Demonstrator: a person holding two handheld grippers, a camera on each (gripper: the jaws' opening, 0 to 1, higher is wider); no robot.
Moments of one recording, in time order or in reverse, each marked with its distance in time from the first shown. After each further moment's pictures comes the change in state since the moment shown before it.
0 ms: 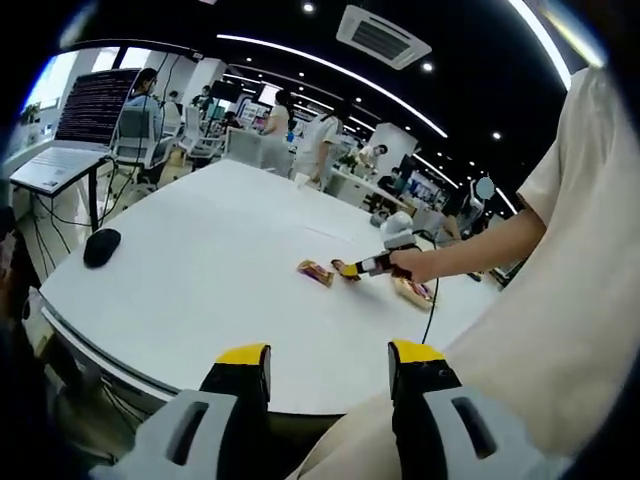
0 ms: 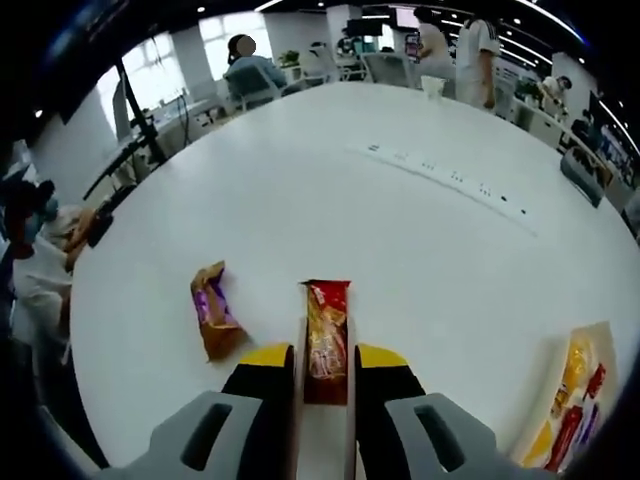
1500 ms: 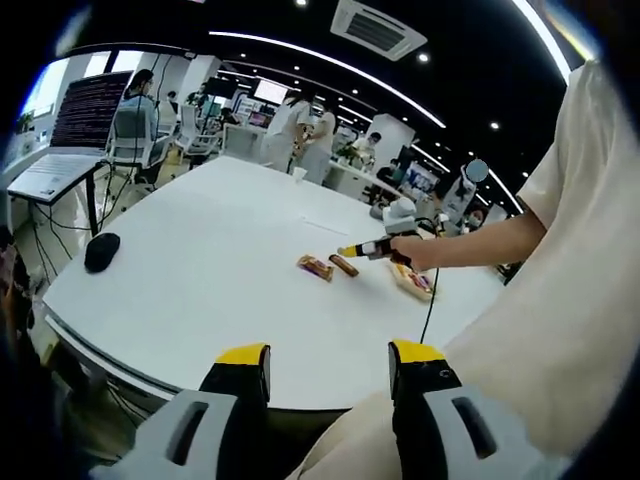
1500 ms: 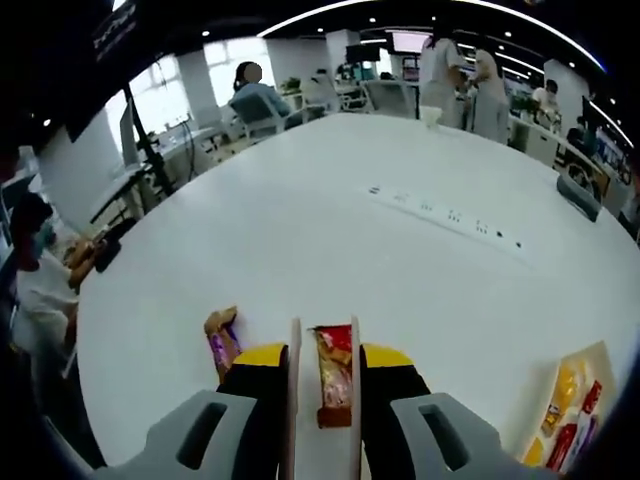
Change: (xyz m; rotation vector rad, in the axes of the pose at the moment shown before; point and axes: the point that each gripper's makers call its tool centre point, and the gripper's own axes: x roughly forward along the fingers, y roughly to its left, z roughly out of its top) left arm -0.002 -0.001 0.000 0.026 0.035 0.005; right arm -0.010 -0.003 0.026 0.005 -0.106 -0.006
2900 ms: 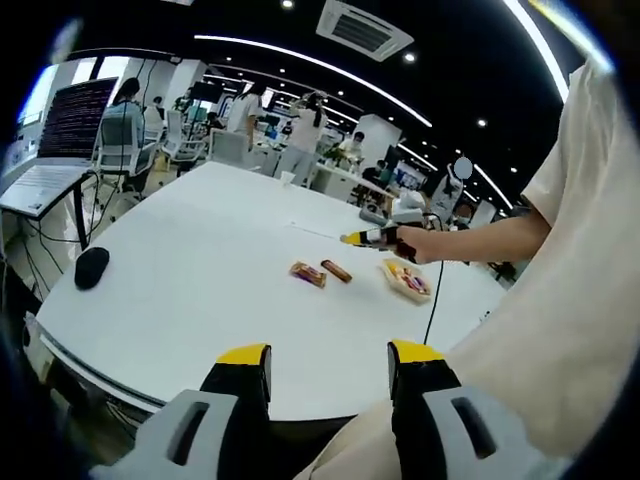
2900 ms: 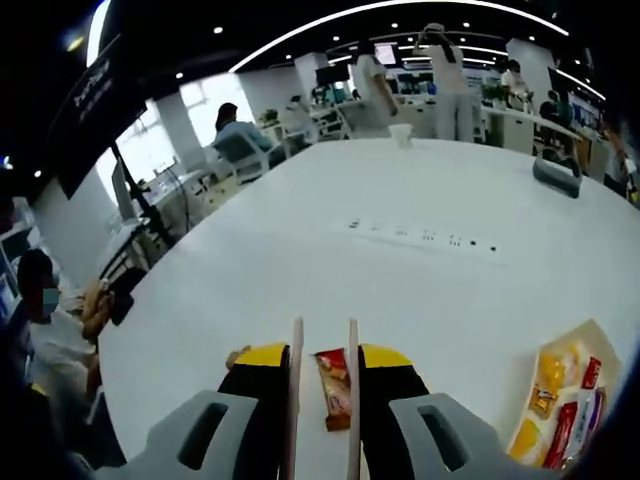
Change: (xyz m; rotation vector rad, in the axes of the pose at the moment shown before) left arm 0.004 0.000 0.010 0.035 -0.009 -0.042; right arm -0.033 -0.013 0.034 0.169 -0.120 0.016
